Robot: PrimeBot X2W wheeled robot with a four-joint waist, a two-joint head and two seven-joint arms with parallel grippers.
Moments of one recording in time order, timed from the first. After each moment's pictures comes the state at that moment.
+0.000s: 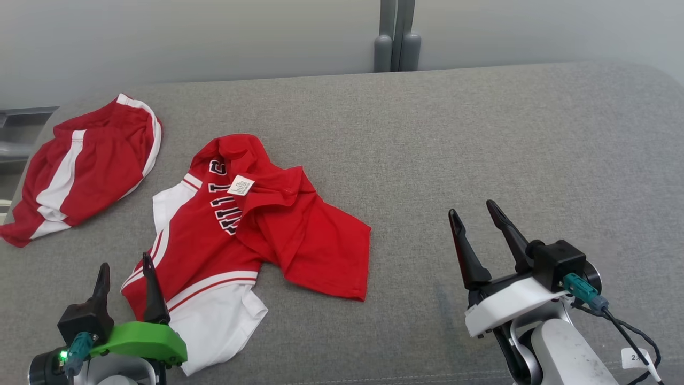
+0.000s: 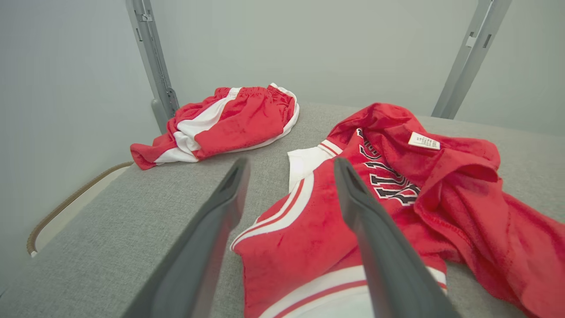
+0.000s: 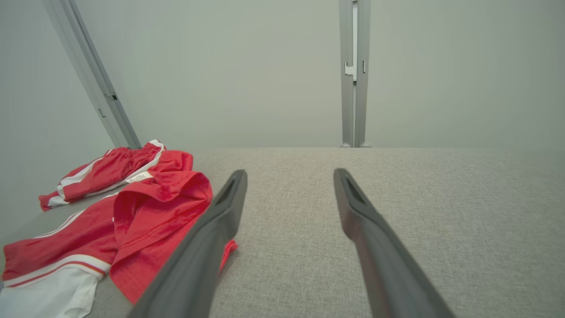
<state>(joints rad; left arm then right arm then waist) -0.12 0.10 0.05 0.40 -0.23 0.04 -0.26 -0.18 -0.05 0.19 0.25 0.20 0.13 -0.26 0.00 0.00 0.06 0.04</state>
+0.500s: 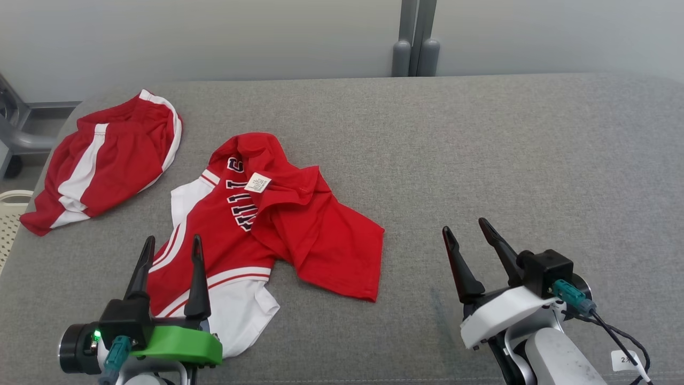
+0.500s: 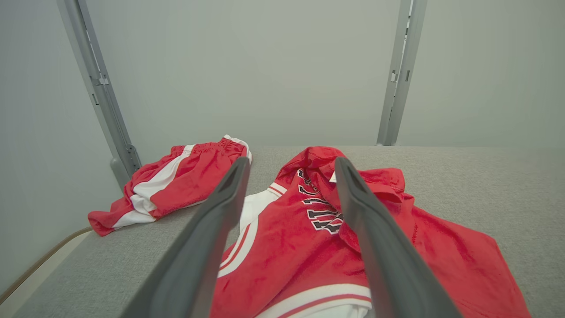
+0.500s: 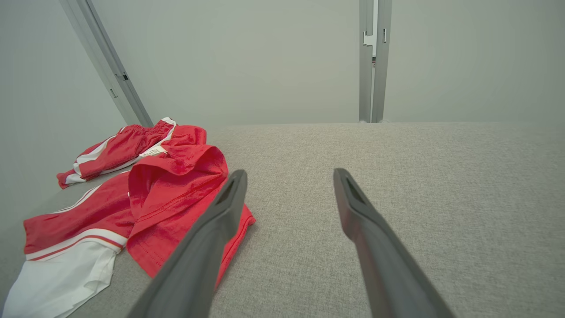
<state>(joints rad) -0.05 0.05 -0.04 0.16 -0.11 -0.04 -0.27 -0.18 -0.05 0.21 0.33 0.23 0.13 -0.26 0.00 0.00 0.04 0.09</state>
